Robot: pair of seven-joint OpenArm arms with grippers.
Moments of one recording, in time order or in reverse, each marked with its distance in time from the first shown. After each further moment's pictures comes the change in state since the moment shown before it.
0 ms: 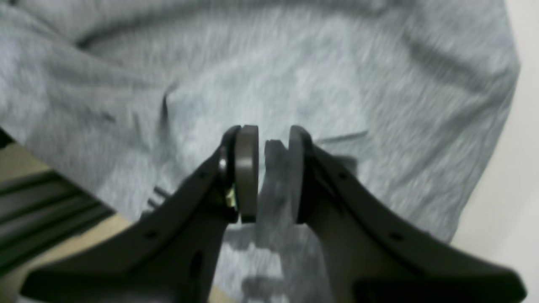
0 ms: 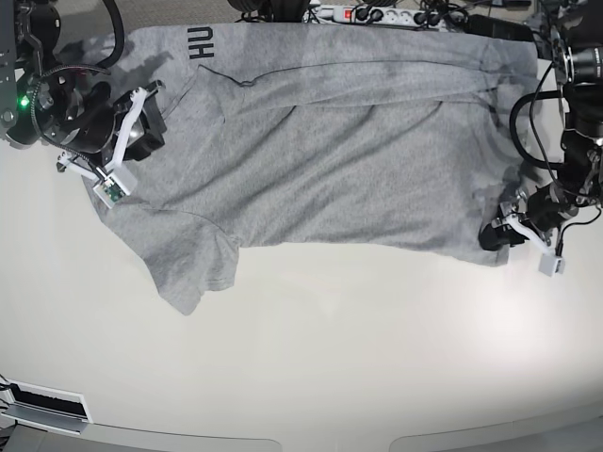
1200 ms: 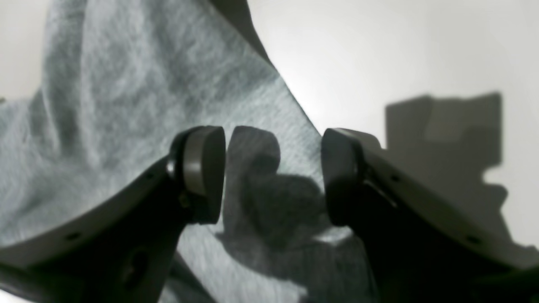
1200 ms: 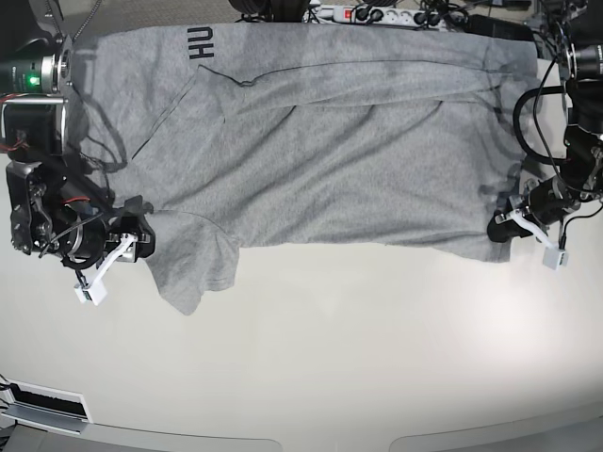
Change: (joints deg) left arm 0.5 -1.2 0.1 -0.2 -4.6 2.2 1.9; right arm 39.1 -5.4 0.2 -64.7 -3.6 1.4 15.2
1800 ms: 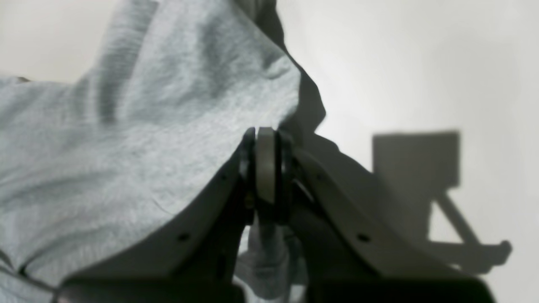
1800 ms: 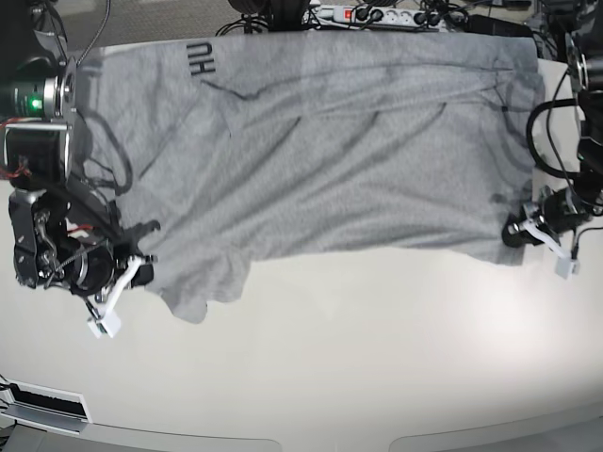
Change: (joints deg) left arm -4.9 -3.1 0.3 -0.3 -1.1 0.5 4.5; right arm 7.7 -1.4 -0.1 0.0 -6.0 7.1 1.3
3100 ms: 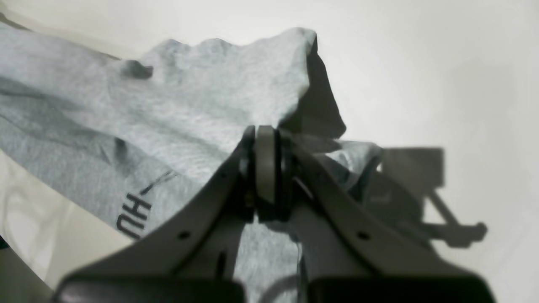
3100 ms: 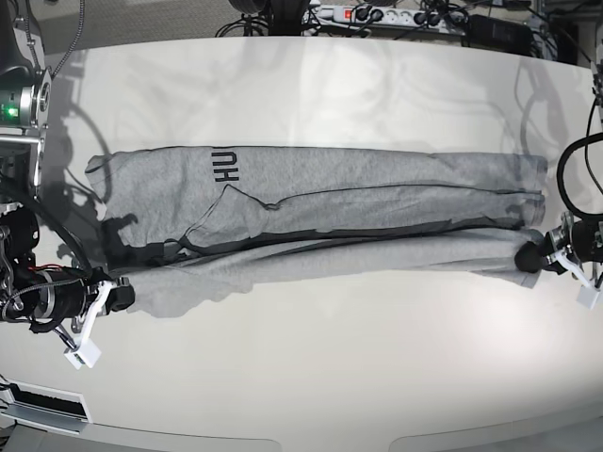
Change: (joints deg) left arm -5.2 -3.9 0.0 0.6 -18.6 -2.8 23.8; right arm 0.2 5.1 -0.1 12.2 13.2 1.6 -18.9
